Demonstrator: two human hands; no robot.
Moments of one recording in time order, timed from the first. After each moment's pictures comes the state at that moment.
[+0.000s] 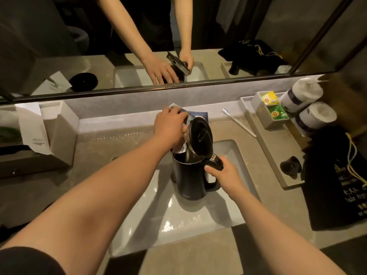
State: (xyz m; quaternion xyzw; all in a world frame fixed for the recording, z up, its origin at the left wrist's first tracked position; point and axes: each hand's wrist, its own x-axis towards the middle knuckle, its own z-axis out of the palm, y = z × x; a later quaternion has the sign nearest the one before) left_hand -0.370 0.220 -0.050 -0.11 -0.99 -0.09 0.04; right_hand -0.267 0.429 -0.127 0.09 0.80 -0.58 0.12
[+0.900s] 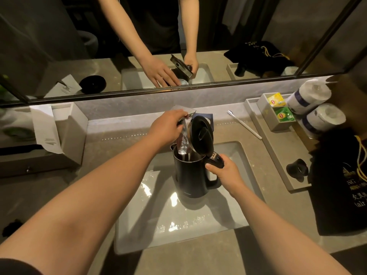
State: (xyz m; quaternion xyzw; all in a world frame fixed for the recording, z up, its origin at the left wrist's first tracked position) left_hand -0.378 0.191 -0.058 -0.12 -0.96 -0.26 0.03; right_hand -0.277 0.420 -0.129 0.07 0.80 -0.59 0.12
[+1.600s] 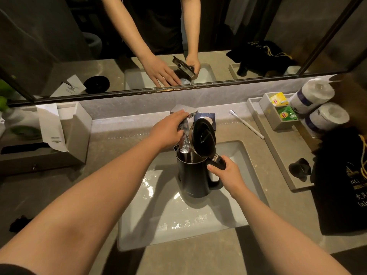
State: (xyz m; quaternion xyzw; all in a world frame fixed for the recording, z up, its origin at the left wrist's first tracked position) left_hand -0.367 0.185 -0.066 -0.12 -0.96 -0.24 -0.01; right_hand -0.271 0.422 -0.140 0.07 0.79 -0.60 0.11
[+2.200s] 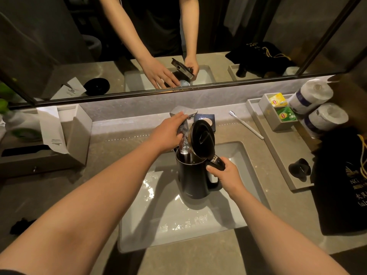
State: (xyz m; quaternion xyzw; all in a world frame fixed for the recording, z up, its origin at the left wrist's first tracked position) left_hand -0.358 0.185 -0.062 -0.12 -0.96 -0.26 -0.02; right_hand -0.271 0.417 -0.142 0.09 0.78 -0.61 0.11
